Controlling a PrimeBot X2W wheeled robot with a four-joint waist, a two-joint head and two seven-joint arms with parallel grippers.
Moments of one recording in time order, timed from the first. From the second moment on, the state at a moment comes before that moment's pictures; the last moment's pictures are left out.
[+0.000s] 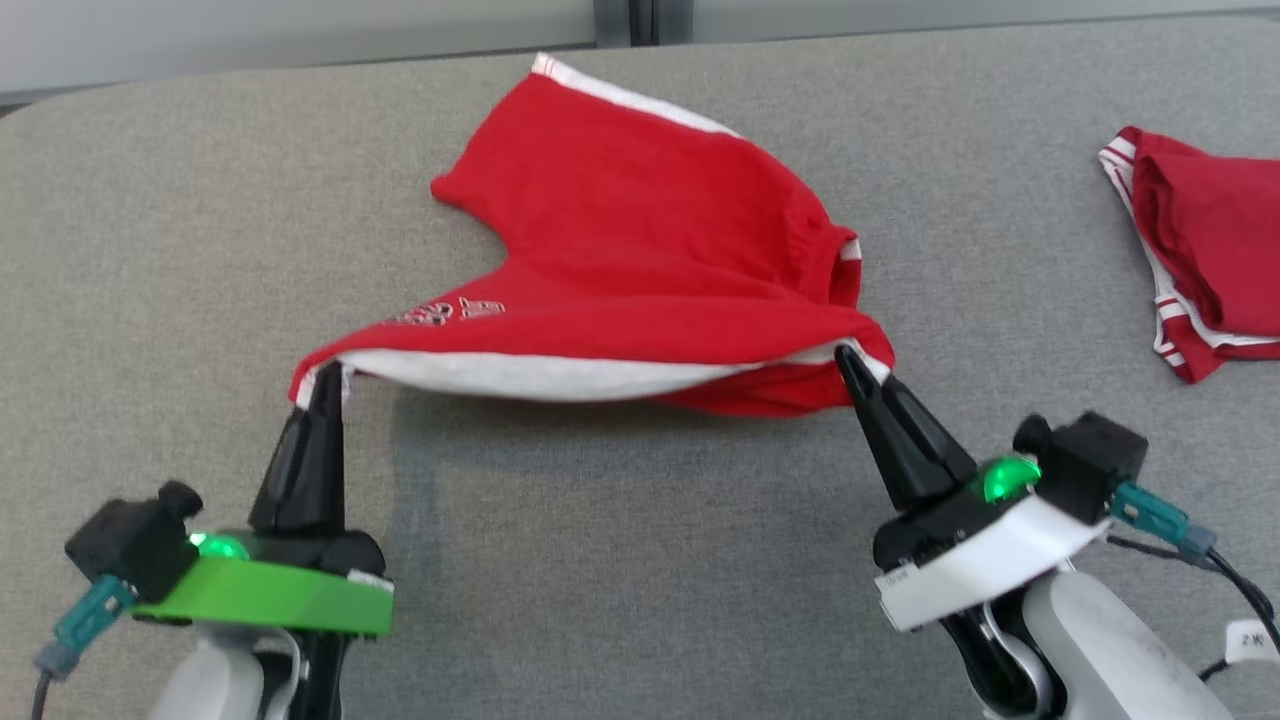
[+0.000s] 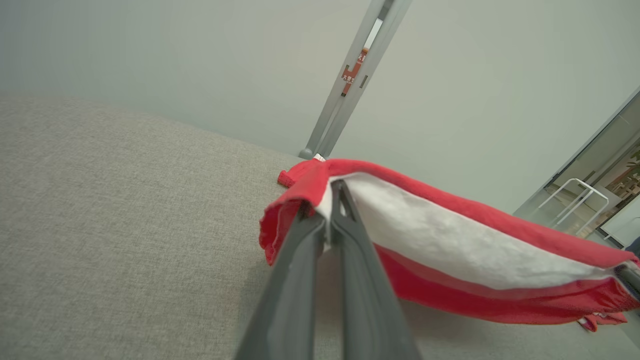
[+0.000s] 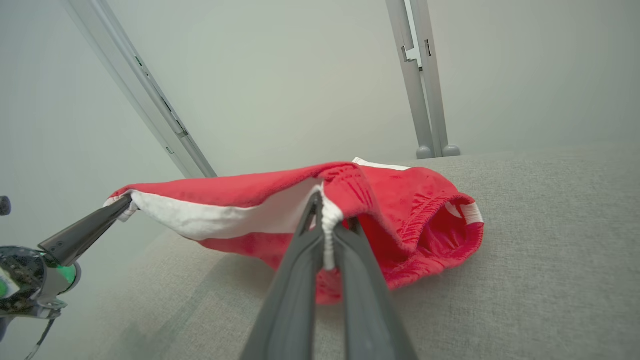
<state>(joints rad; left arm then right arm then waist) -0.16 0.28 -0.27 0.06 -0.76 -0.06 -0.26 -0.24 -0.26 0.44 0.04 0.58 0.13 -0.26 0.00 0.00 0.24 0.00</state>
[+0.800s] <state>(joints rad) 0.13 0.37 -0.35 -0.23 -0.76 0.10 -0.01 0.06 -0.43 0.52 -0.03 0.75 0.13 -0.26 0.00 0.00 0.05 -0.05</state>
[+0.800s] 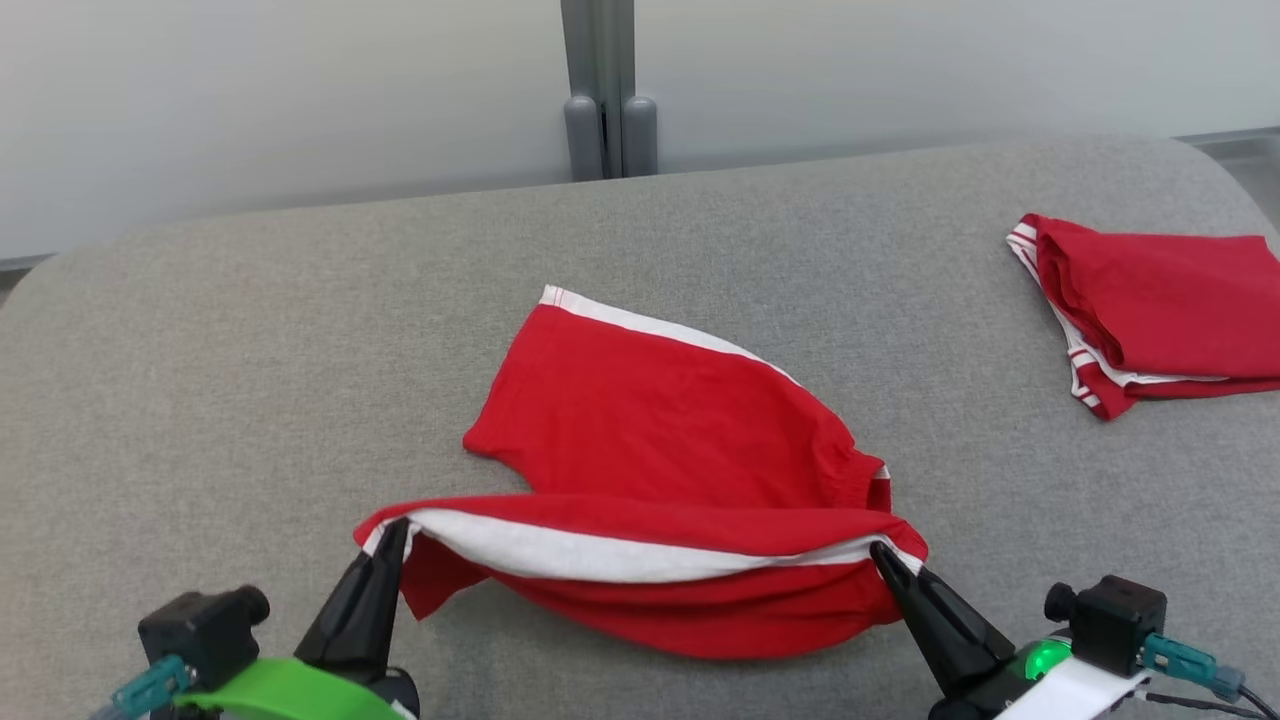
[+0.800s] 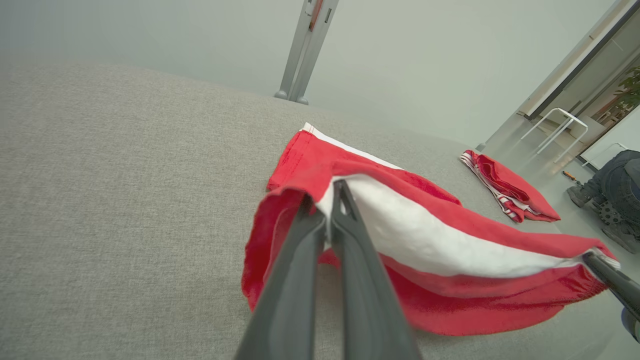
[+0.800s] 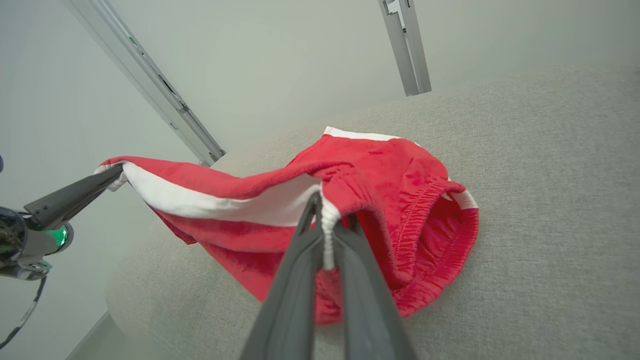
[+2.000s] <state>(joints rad) -0.82 0.21 -0.46 0.84 -0.63 -0.06 0.00 -0.26 -0.05 0.41 0.30 0.64 0.13 -0.26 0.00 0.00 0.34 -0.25</state>
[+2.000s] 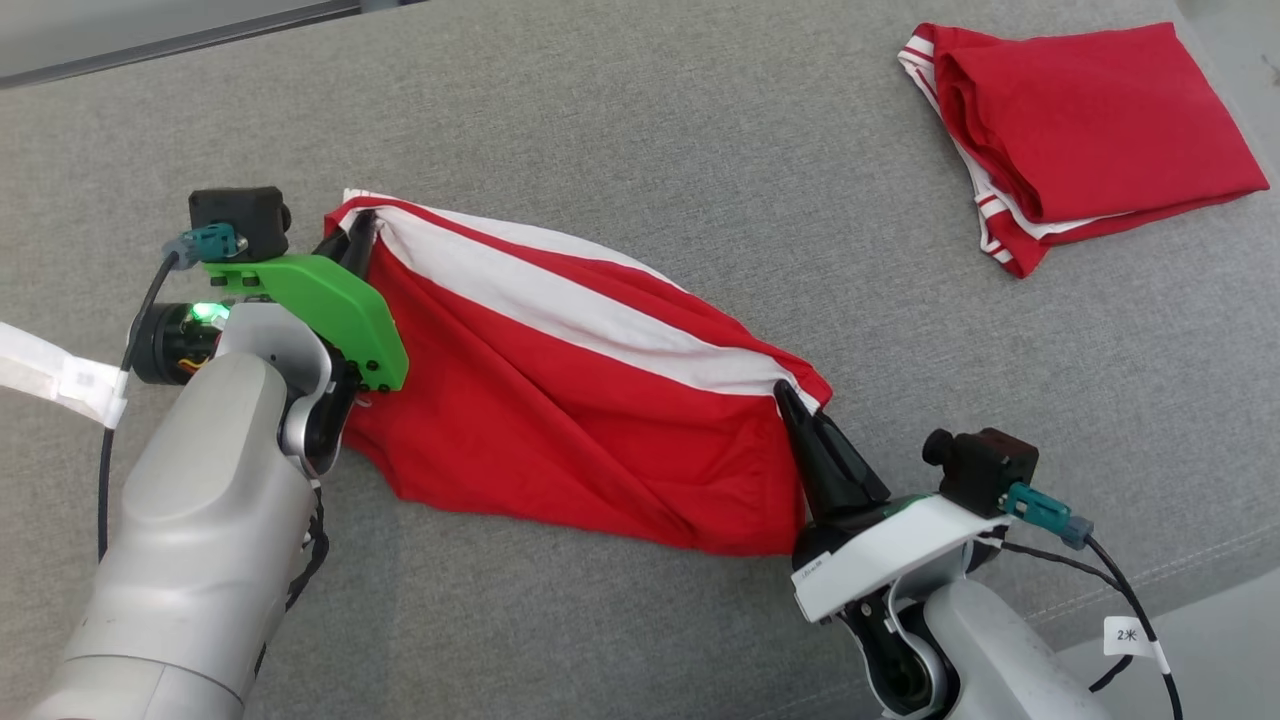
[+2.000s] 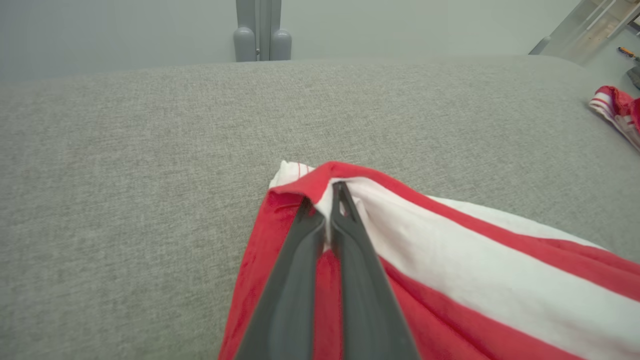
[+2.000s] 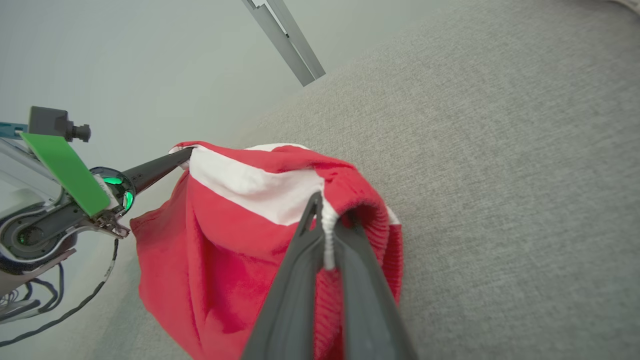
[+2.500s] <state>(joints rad) -0.85 0.15 -0.45 0.97 -0.65 -0.09 -0.15 -0.25 -0.05 0.36 0.29 0.62 0.13 -0.26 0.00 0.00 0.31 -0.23</state>
